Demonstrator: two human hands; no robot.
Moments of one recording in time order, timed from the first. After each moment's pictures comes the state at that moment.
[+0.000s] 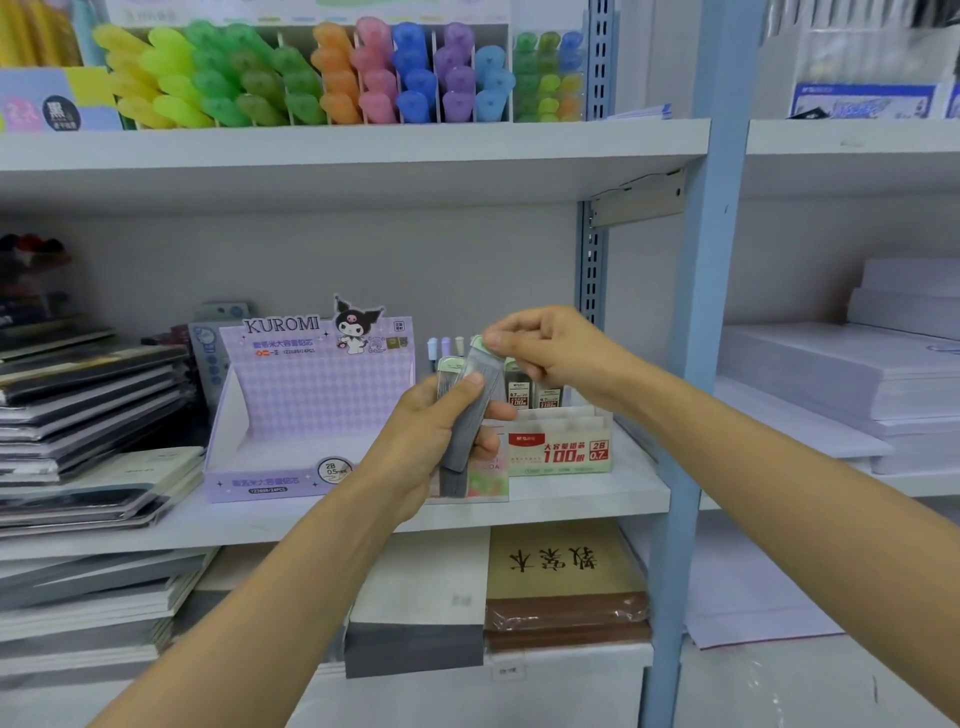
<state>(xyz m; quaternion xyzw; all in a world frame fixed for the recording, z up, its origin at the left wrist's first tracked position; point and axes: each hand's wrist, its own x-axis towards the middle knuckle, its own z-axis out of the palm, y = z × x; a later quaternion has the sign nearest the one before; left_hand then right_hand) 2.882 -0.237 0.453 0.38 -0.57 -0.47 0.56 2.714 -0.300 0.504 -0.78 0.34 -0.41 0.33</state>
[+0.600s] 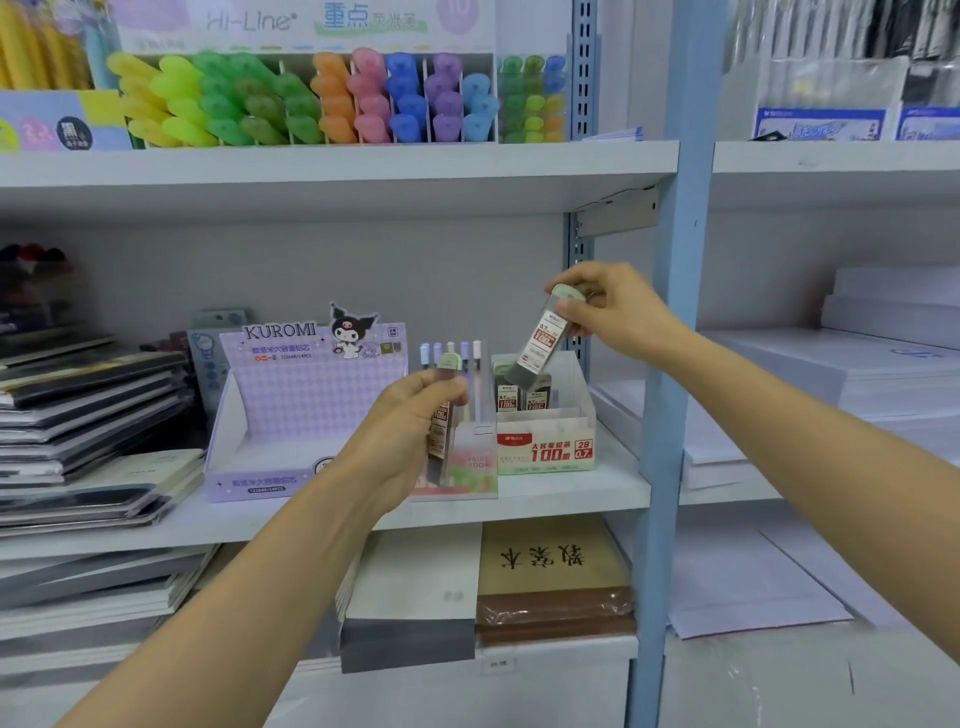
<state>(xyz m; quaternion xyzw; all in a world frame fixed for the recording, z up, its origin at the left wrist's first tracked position) 2.885 -0.224 0.464 0.41 -0.54 -0.47 0.57 2.660 -0.296 0.534 -0.77 0.42 -0.47 0.11</state>
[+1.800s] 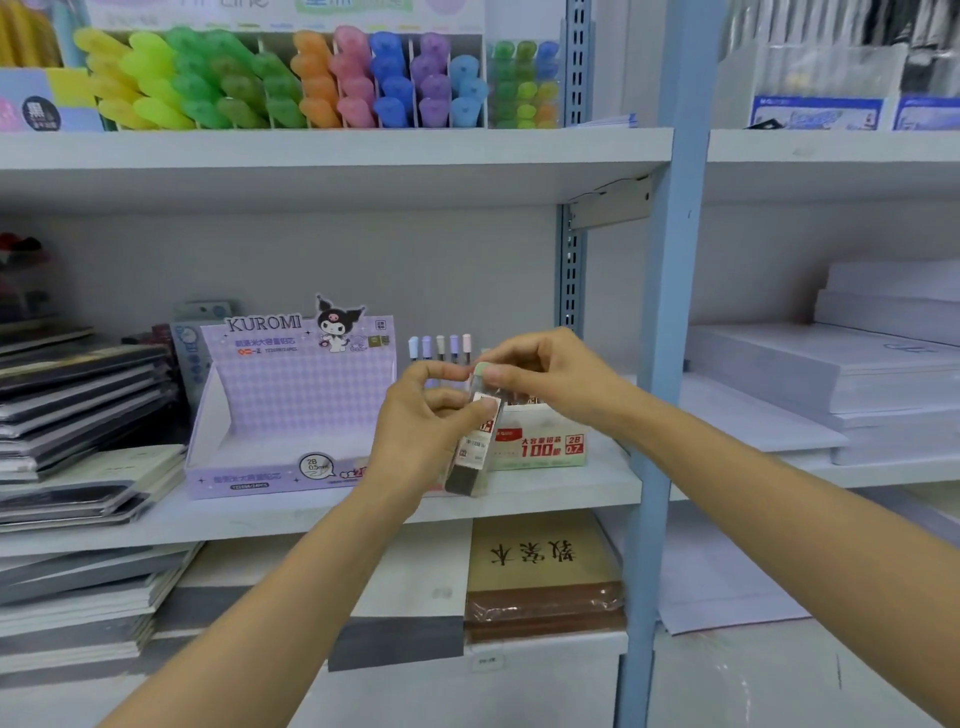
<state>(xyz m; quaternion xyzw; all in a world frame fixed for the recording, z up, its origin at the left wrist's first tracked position) 2.863 -0.226 0.448 0.43 -0.60 -0.30 0.60 2.696 -0.277 0.481 -0.82 0.30 -0.41 0.26</state>
